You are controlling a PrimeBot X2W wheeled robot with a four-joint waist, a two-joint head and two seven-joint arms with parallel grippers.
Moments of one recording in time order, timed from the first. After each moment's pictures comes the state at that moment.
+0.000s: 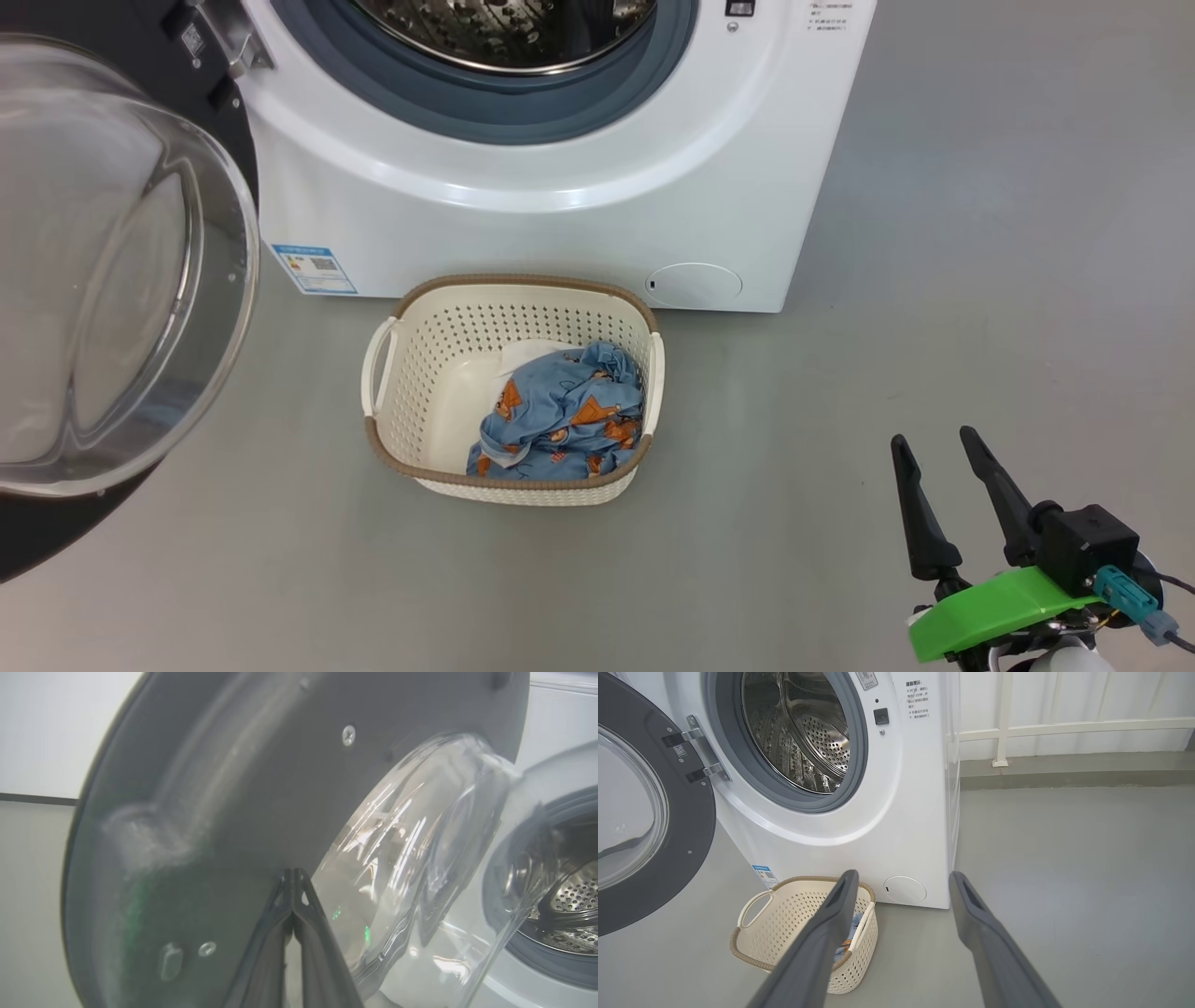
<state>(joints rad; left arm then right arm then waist) -0.41 0.24 0.62 0.59 -0.29 -0.14 -0.26 -0.09 -0.05 -0.05 0.19 0.16 0.13 -0.25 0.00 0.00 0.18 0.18</state>
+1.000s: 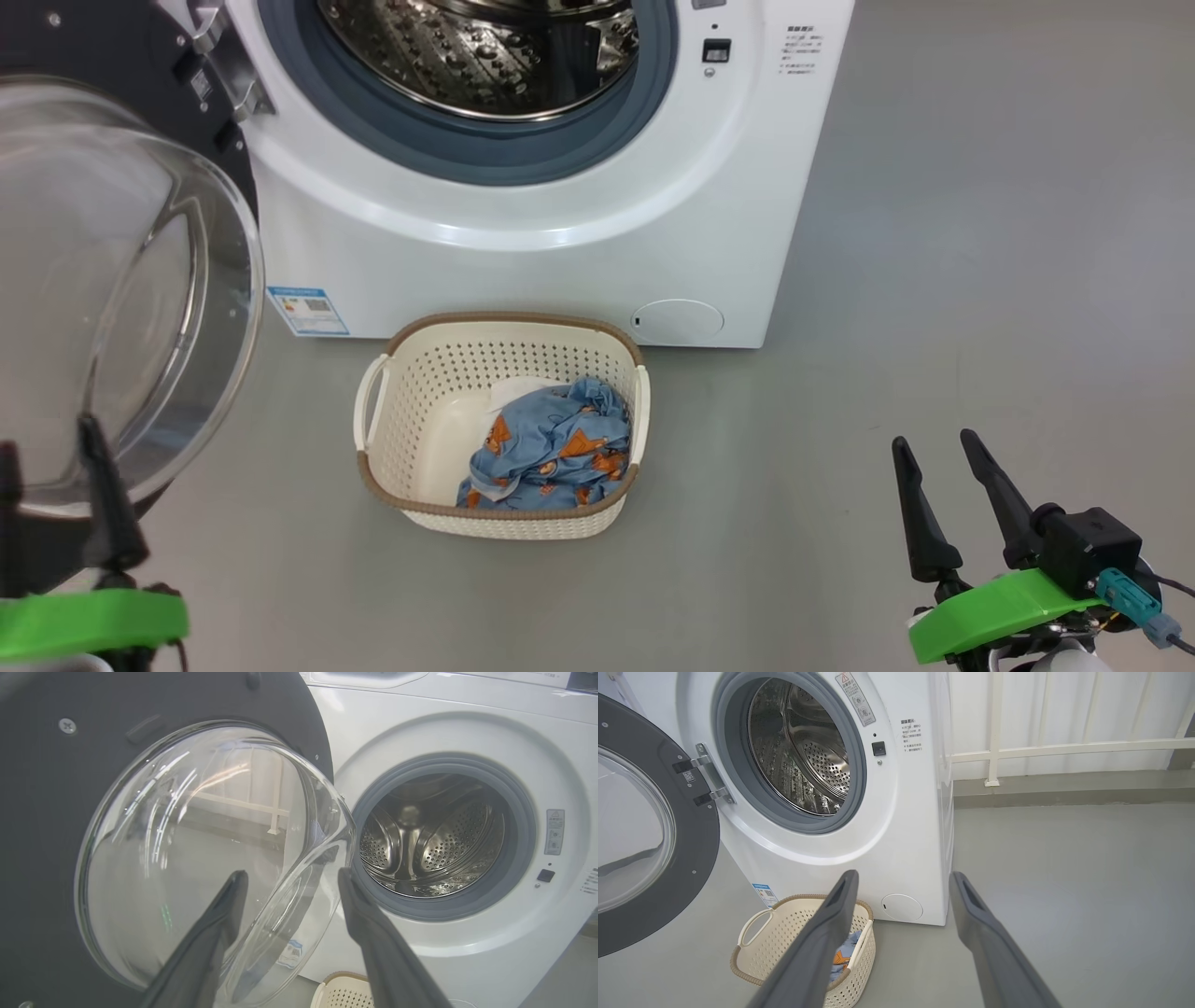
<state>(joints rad) -0.13 0.07 0.28 0.13 -0.31 -0.14 -0.26 -0.08 -0.05 -0.05 0.19 0.18 0.13 -0.25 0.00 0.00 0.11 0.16</state>
